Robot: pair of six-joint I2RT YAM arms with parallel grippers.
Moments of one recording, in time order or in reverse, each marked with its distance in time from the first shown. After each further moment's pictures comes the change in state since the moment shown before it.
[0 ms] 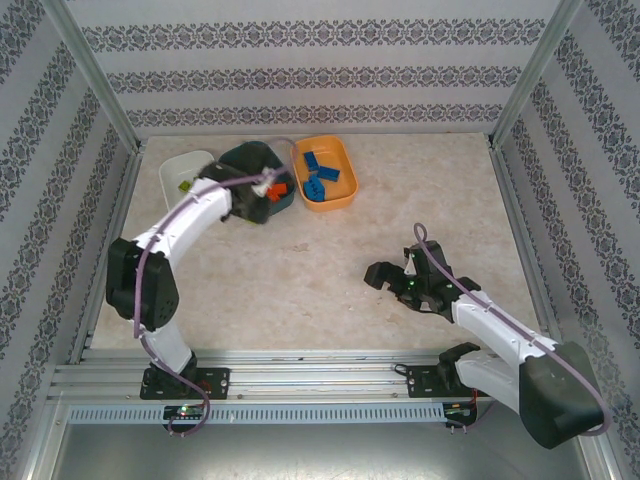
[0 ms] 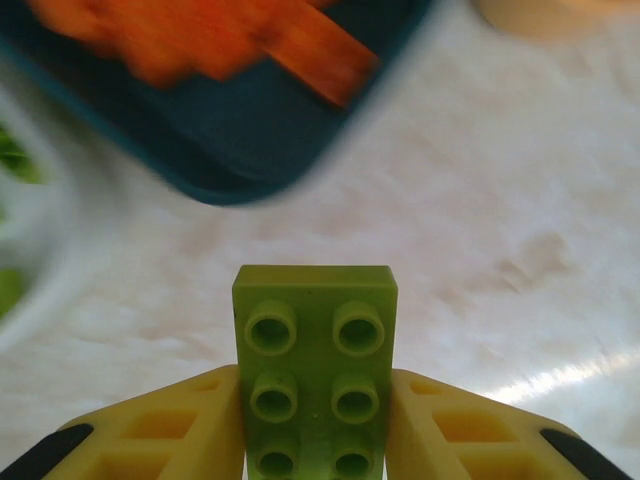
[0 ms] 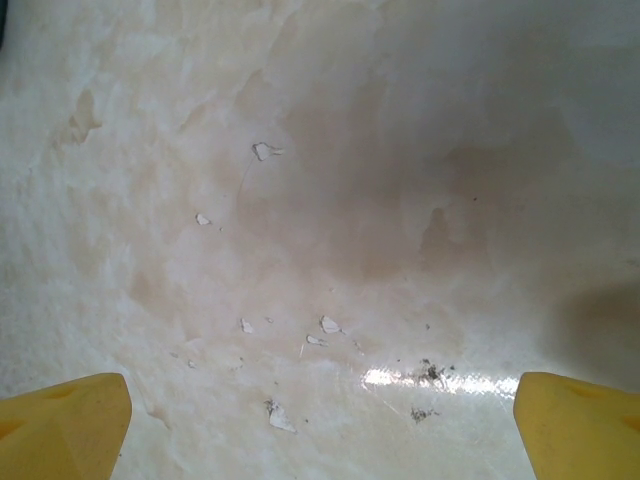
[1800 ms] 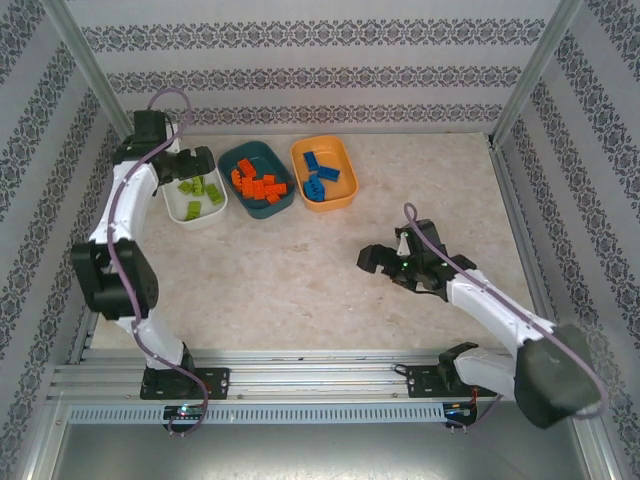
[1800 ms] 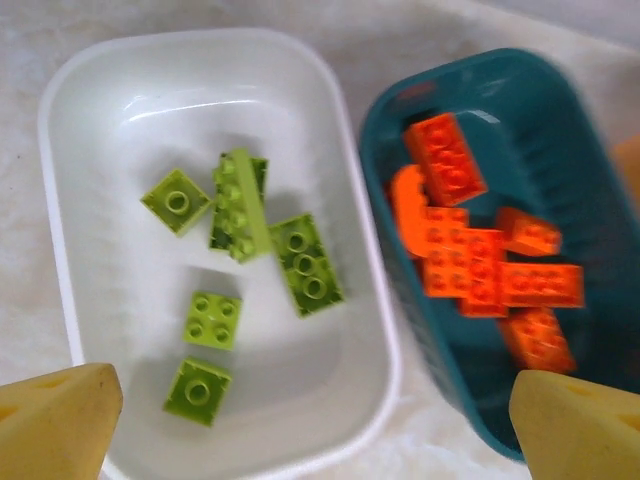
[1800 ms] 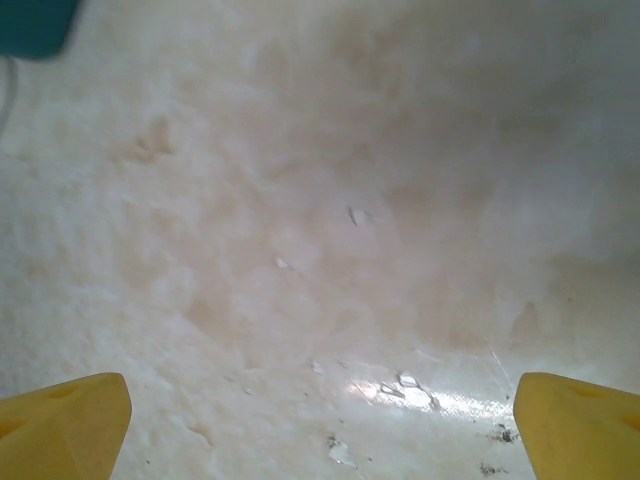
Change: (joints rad) left arm 0.447 -0.023 0.049 0.205 0.249 -0.155; right arm 0.019 0.063 0.205 -0.085 0.032 -0.103
